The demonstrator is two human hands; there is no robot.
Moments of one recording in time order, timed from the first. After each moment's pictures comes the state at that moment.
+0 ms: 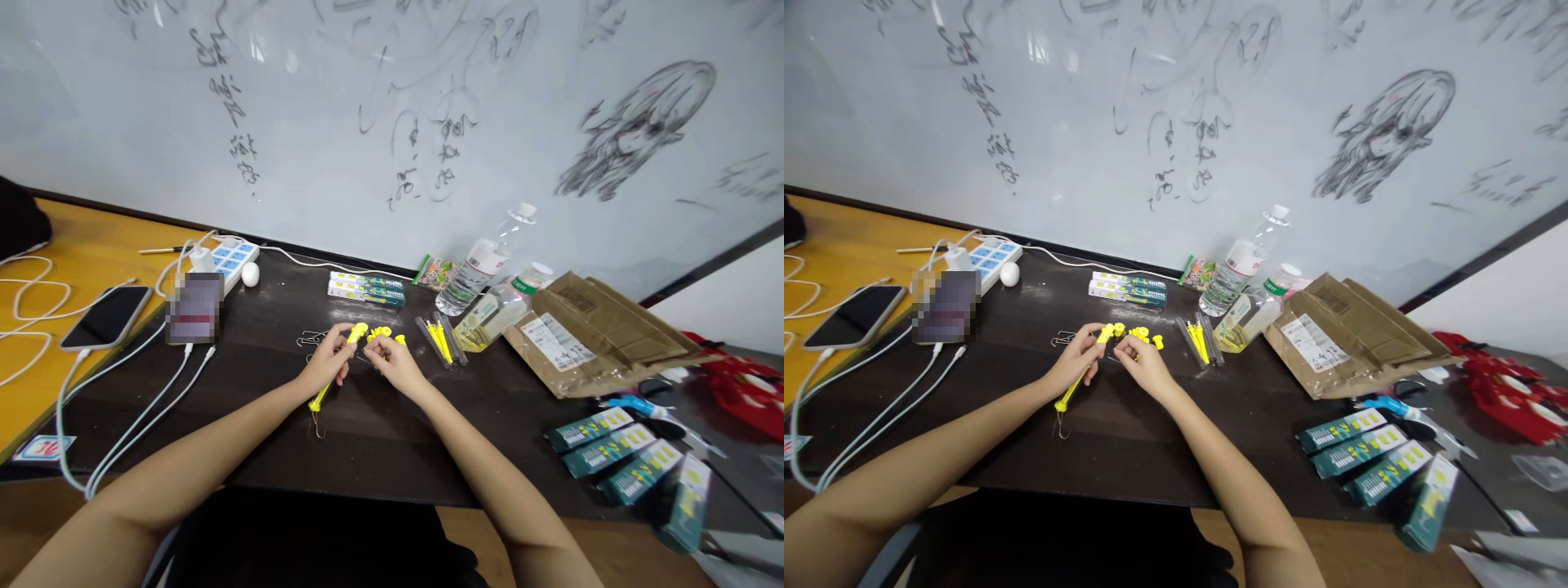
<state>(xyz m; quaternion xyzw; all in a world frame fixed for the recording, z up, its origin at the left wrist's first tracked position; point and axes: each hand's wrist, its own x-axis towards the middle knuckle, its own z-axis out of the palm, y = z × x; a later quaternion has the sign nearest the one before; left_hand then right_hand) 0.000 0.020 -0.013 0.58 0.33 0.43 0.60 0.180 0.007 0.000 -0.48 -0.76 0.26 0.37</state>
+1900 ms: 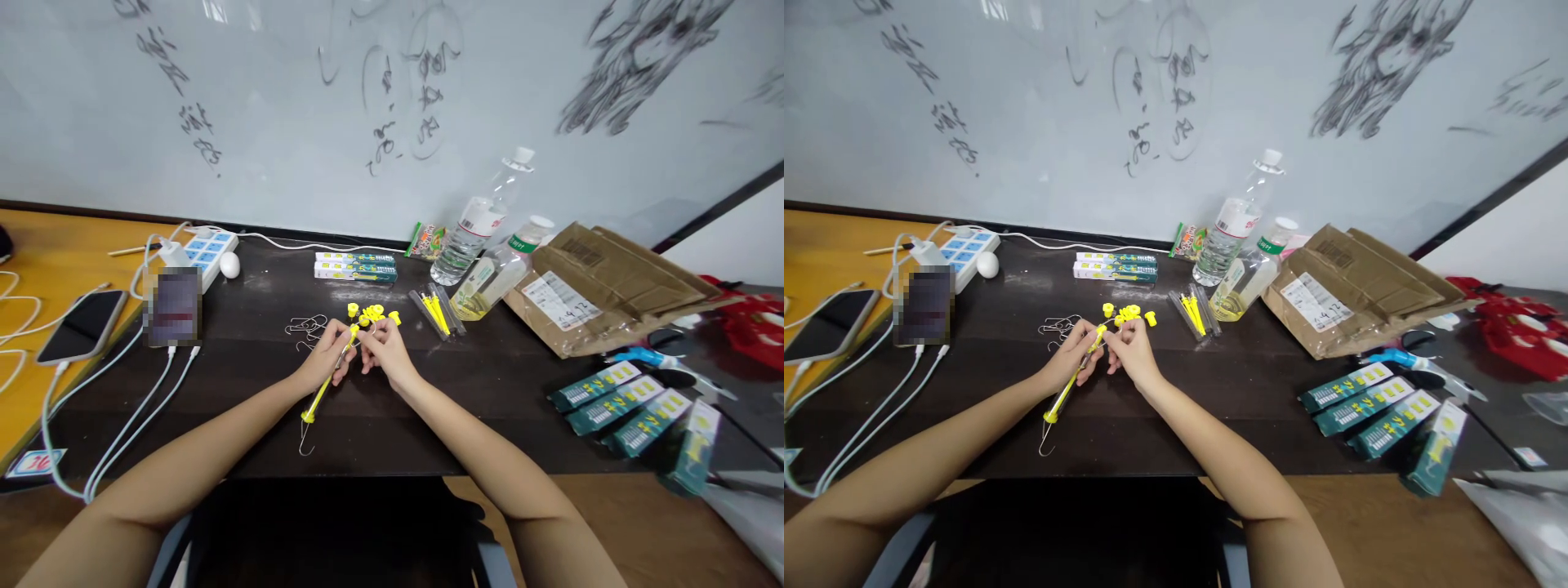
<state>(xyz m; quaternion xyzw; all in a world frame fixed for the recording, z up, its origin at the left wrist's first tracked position) 0.012 0.005 -0.011 0.56 0.28 0.37 0.69 0.155 -0.018 -0.006 -0.49 -0.48 0.51 0.52</state>
